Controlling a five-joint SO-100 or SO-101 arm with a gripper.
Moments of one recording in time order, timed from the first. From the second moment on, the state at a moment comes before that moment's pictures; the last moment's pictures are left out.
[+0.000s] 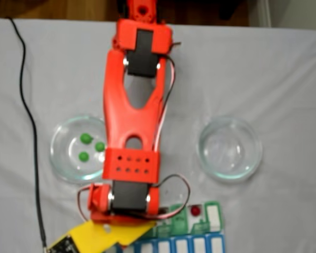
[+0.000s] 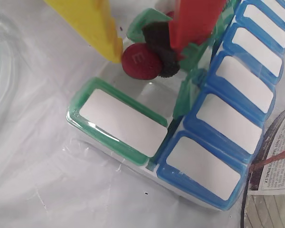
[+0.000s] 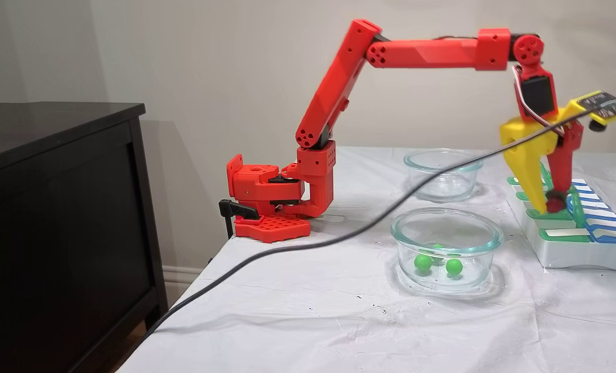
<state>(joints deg) 6.1 76.8 58.7 74.7 -42.5</state>
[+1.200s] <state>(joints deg) 9.4 82.6 53.5 94.6 -52.7</state>
